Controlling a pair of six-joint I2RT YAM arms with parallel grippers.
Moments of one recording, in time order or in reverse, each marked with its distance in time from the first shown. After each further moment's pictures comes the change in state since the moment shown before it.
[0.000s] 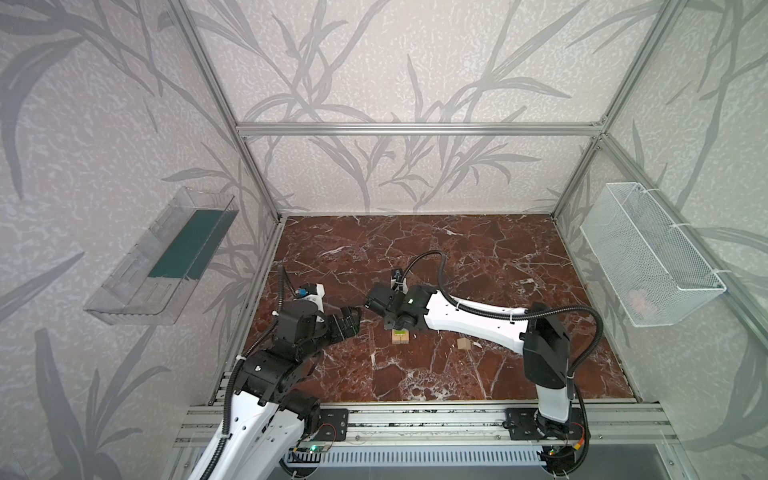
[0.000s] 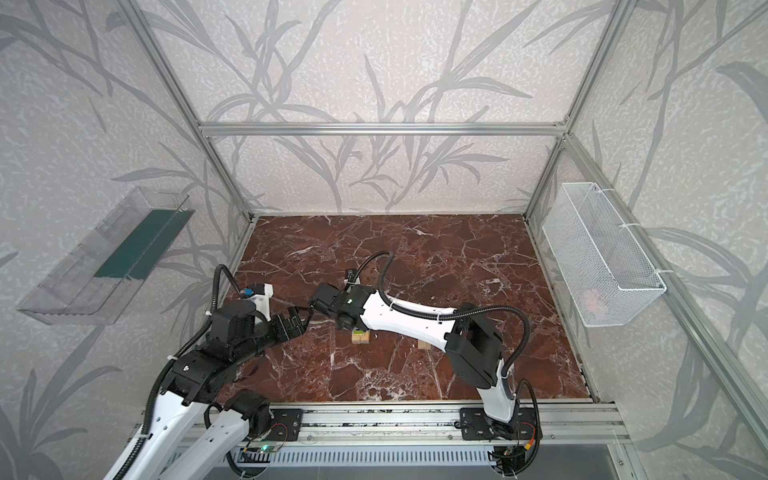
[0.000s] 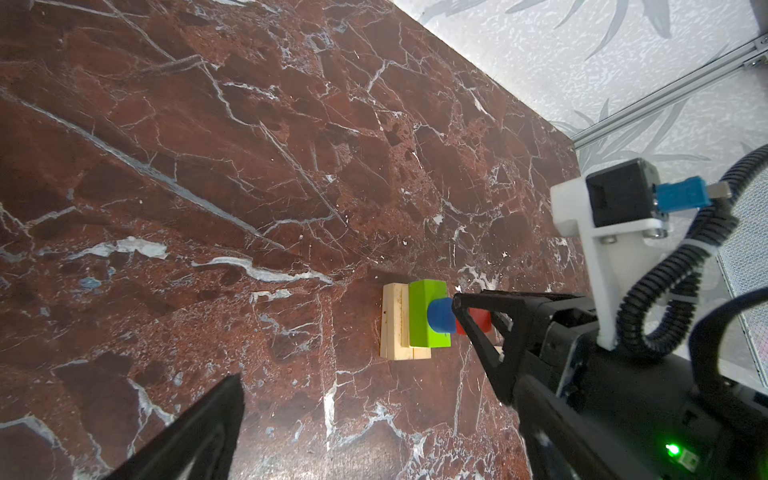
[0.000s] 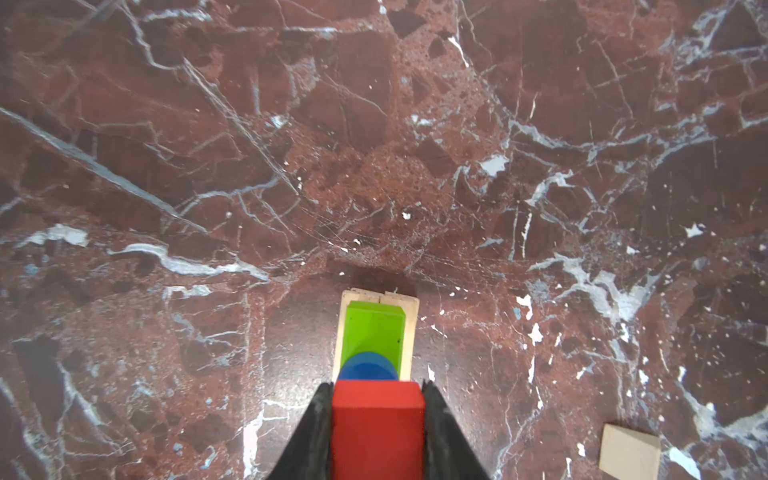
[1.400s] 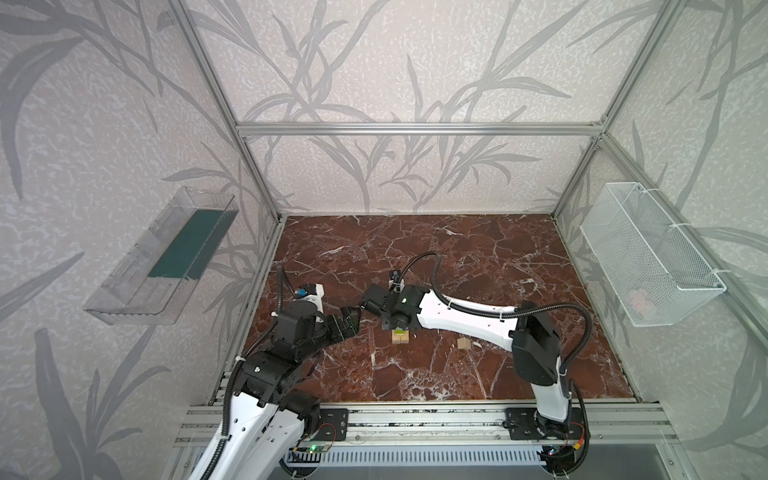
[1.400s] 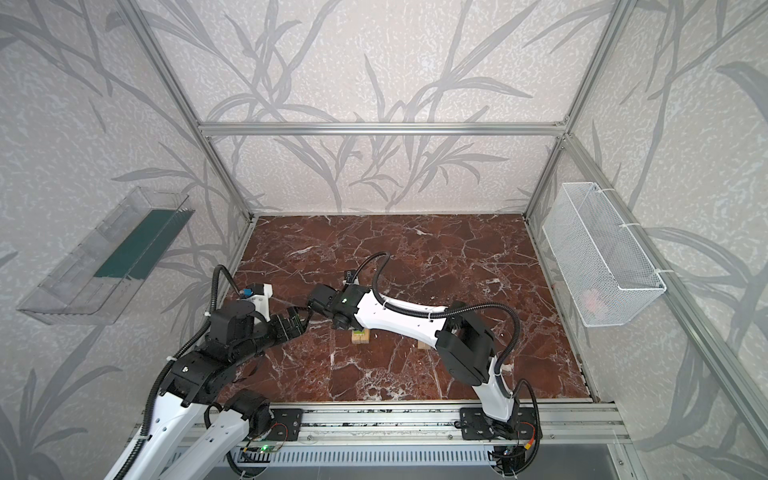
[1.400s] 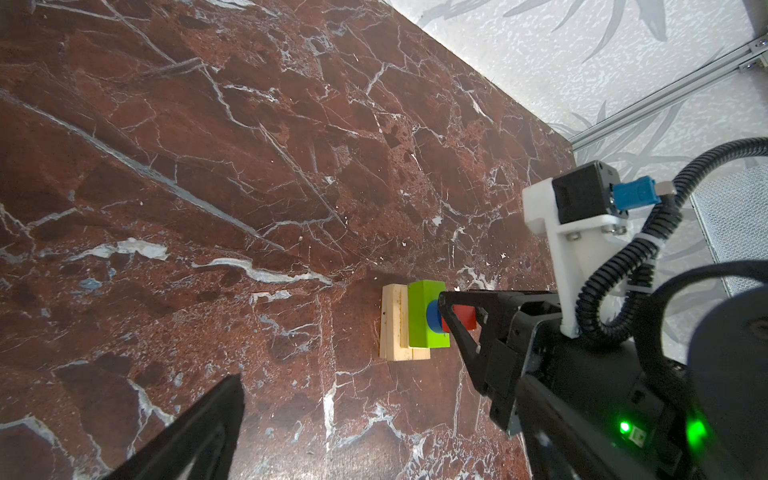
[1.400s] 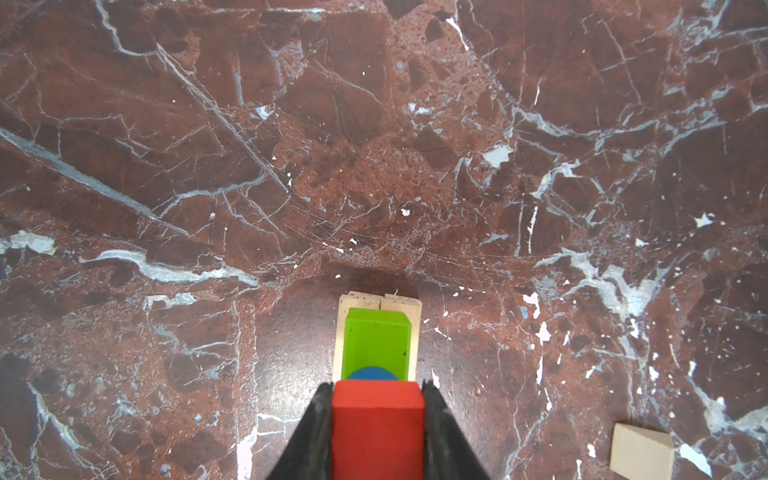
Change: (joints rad) left arm 0.000 -0.006 -0.002 0.000 -0.001 0.000; right arm -0.003 0.055 0.043 -0.025 0.000 0.023
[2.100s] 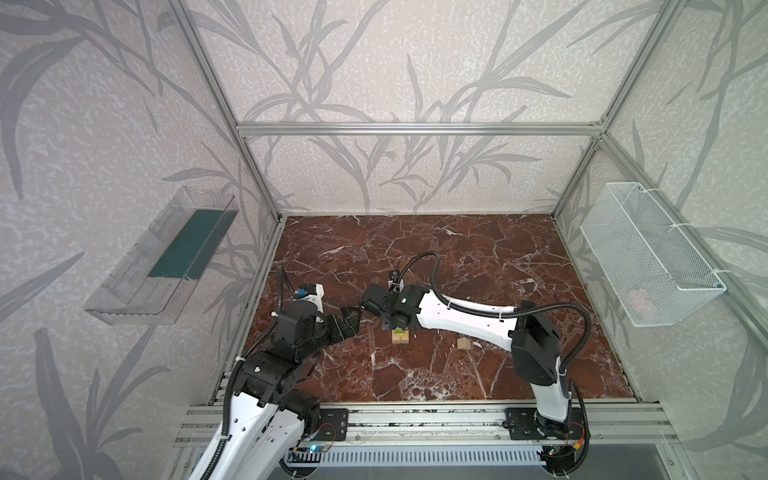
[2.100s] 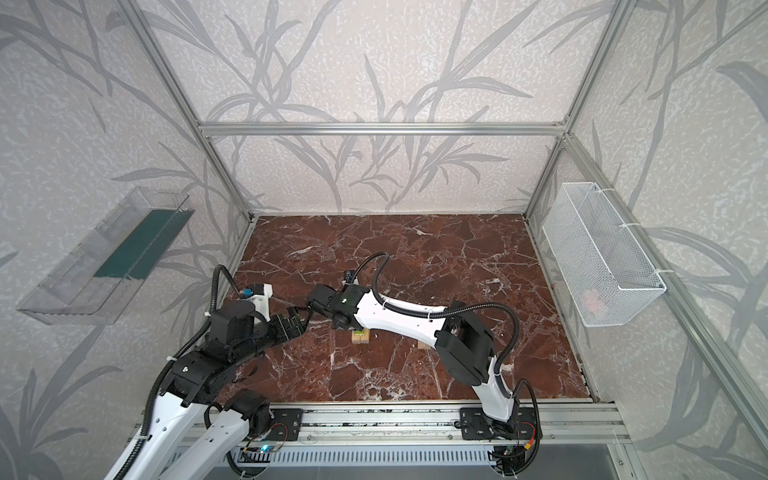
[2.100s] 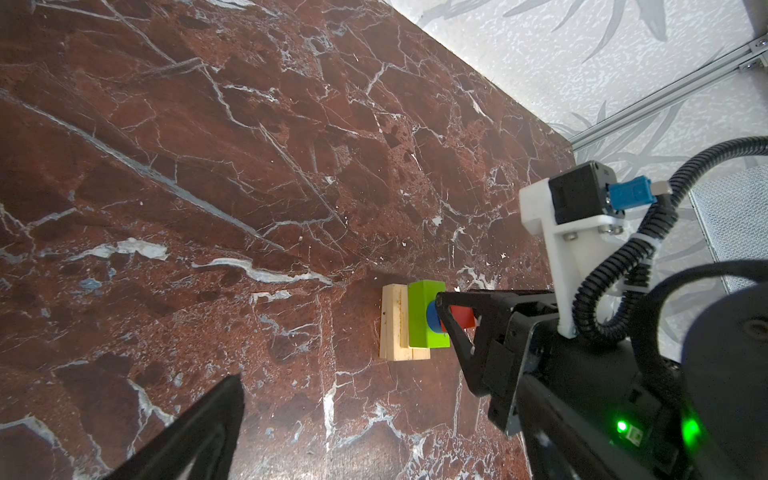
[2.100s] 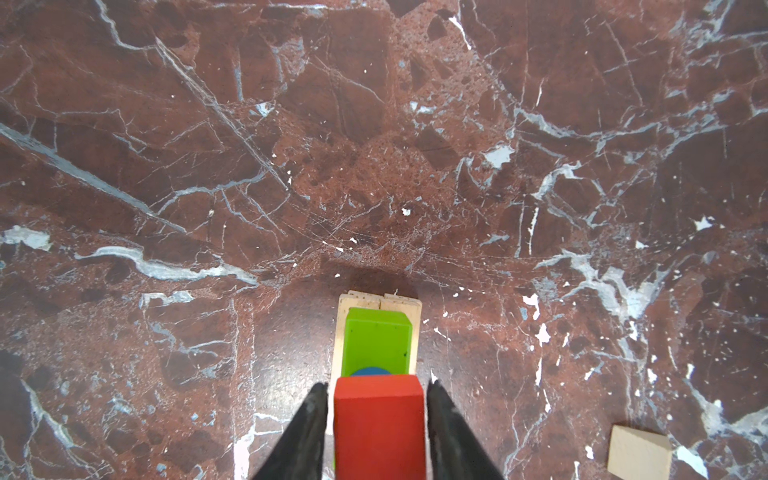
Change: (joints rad) left arm 0.000 0.000 0.000 0.000 0.000 0.000; right arm 0.000 0.001 0.004 0.001 -0.007 -0.001
